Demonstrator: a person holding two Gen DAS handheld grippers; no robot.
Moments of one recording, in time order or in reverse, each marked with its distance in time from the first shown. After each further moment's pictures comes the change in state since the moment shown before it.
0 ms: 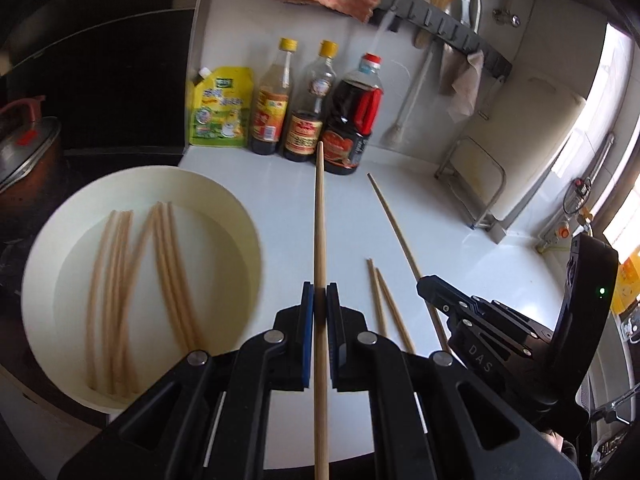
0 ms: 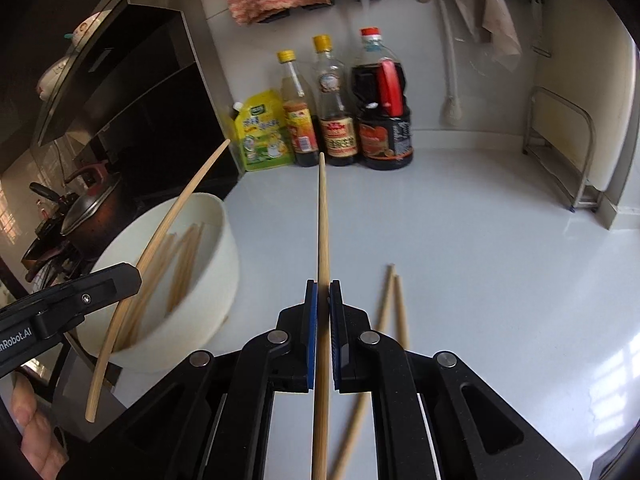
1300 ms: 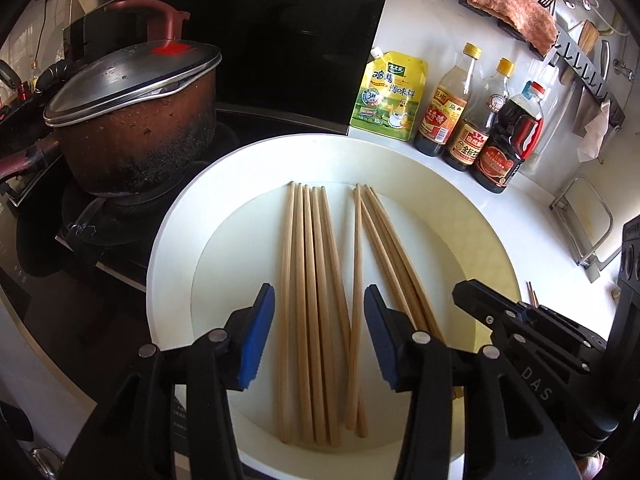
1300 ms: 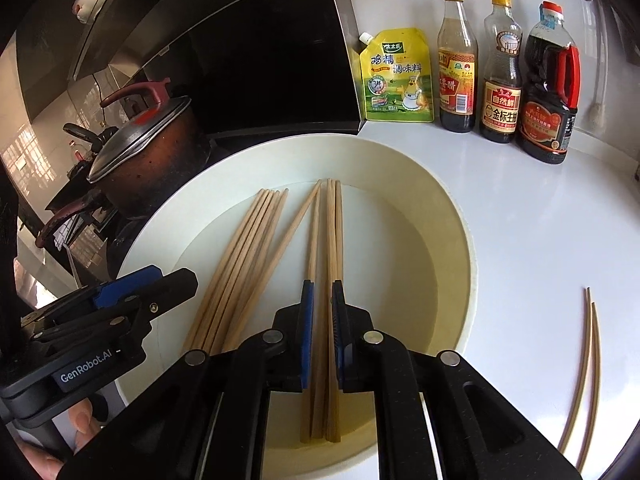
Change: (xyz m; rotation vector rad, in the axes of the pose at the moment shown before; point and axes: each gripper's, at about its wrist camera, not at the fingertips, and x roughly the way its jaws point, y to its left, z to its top) left arm 0.018 0.173 -0.010 -0.168 0.038 0.233; right arm 0.108 0.156 0.003 -0.129 0.162 0.138
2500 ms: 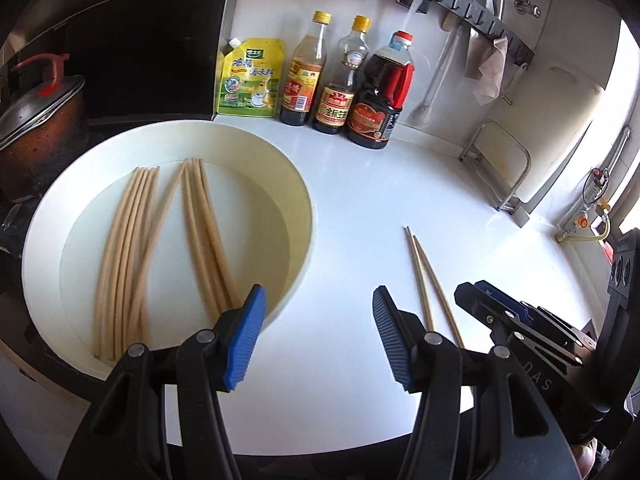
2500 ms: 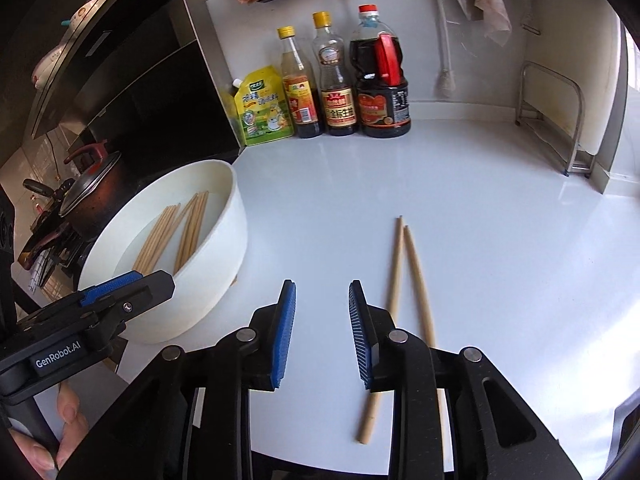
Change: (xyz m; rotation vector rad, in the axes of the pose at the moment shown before) left arm -0.031 -0.147 -0.052 0.160 0.018 -0.212; right arm -0.125 -0.127 -0.085 0.187 -0.102 -0.180
